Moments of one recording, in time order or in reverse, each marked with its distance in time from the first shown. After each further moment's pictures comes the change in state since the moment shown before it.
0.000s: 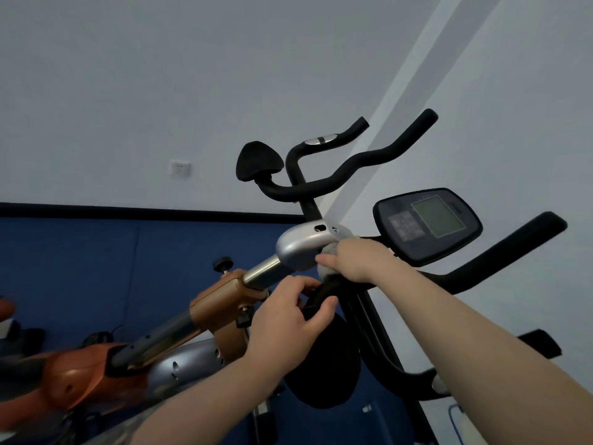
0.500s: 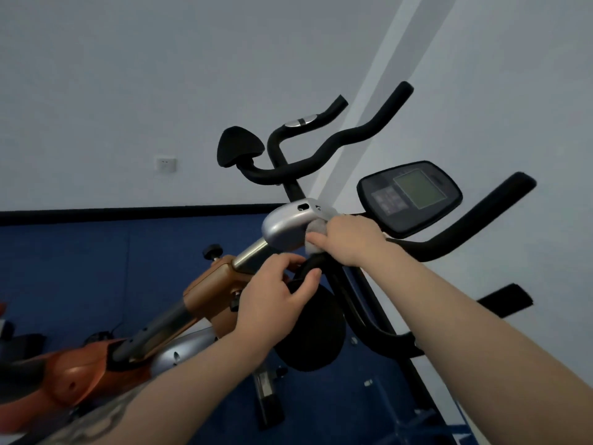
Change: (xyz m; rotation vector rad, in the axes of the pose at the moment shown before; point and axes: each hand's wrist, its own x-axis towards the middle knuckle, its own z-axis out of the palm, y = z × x) left_hand 0.000 -0.003 0.000 0.021 0.001 0.038; right_hand -0.013 0.006 0.017 -0.094 0.296 0.030
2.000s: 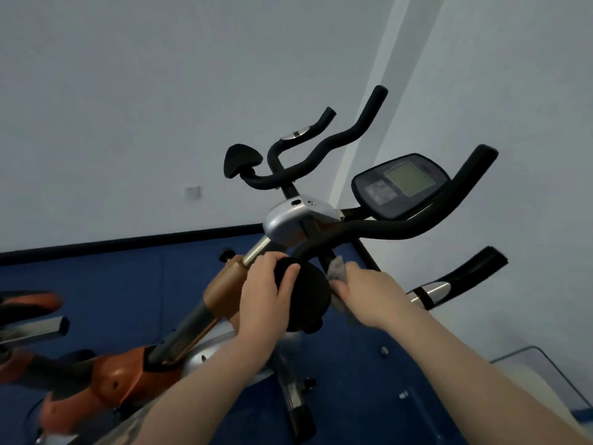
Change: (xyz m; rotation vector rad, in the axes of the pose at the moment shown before) left_hand -0.036 0.004 0.007 0.053 0.162 -0.005; right_hand -0.109 0.008 0.071 0.358 0.012 0.119
